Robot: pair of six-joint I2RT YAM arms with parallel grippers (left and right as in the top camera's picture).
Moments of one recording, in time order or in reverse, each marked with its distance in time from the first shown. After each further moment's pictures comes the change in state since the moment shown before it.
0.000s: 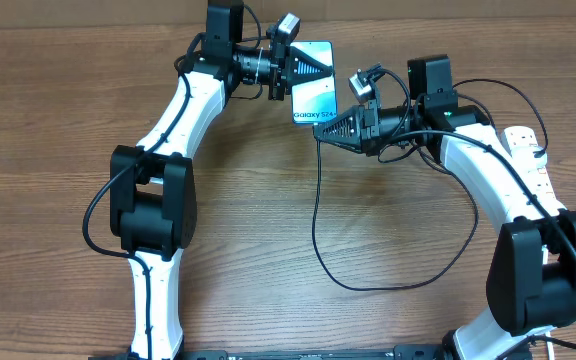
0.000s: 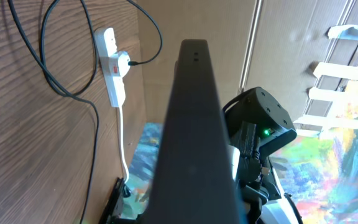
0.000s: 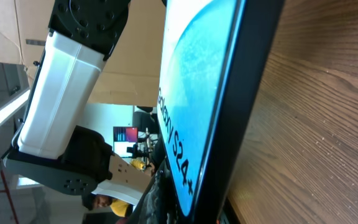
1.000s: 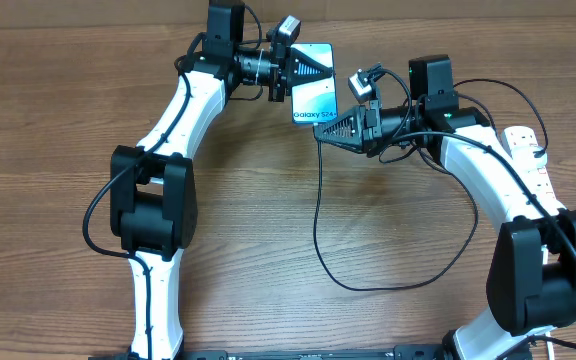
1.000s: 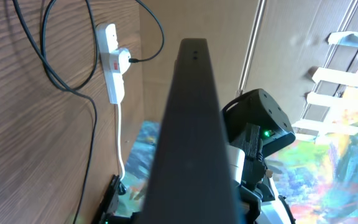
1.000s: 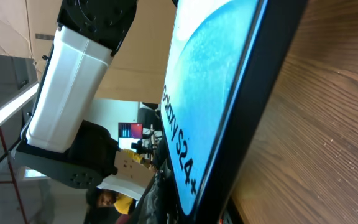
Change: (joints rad) left arm -0.003 0.000 0.007 -0.050 -0.003 0.001; right arm -0.004 0.000 -0.013 0.052 -0.031 0.027
